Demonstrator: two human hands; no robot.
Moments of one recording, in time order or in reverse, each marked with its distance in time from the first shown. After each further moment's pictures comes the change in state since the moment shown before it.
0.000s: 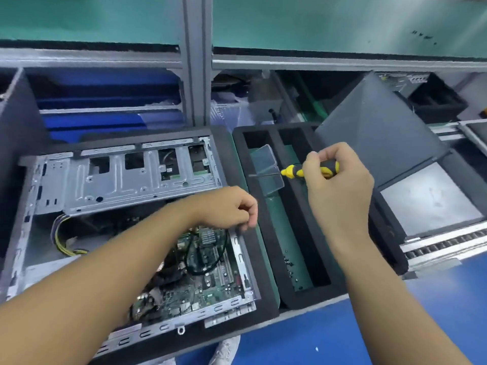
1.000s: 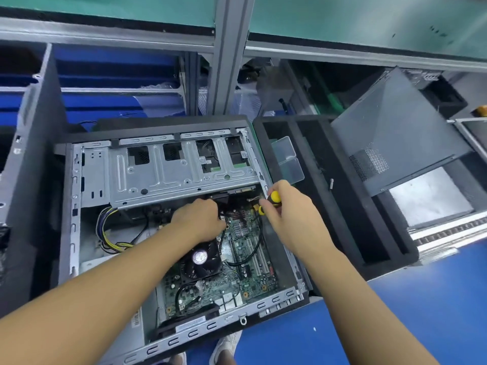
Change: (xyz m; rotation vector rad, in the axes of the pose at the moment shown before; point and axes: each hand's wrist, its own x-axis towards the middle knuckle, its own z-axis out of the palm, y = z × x) left_hand -0.044 -0.135 0.004 0.463 0.262 -0.441; right_hand -0.068 -0.008 0.097 -0.437 -0.603 -0.053
